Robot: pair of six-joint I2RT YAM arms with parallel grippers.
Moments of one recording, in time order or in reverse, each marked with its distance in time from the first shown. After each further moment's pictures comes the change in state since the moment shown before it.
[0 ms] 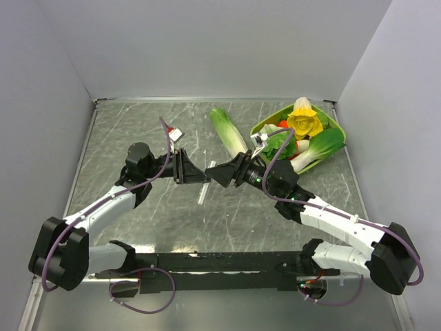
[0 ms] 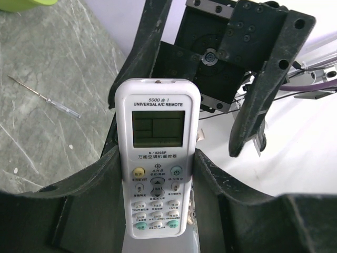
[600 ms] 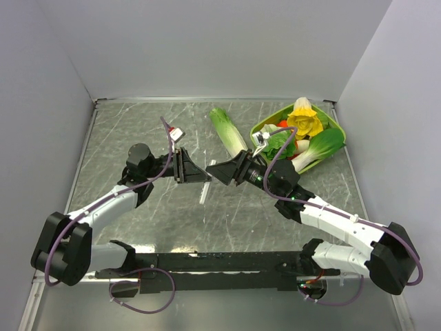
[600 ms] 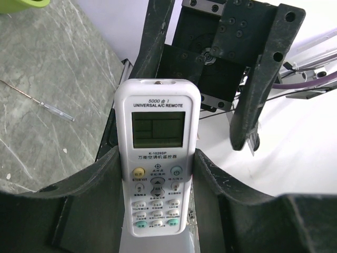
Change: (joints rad) left arm -0.007 0.039 -0.013 0.109 0.008 -0.068; right arm -0.005 0.003 0.000 0.026 -0.007 0.054
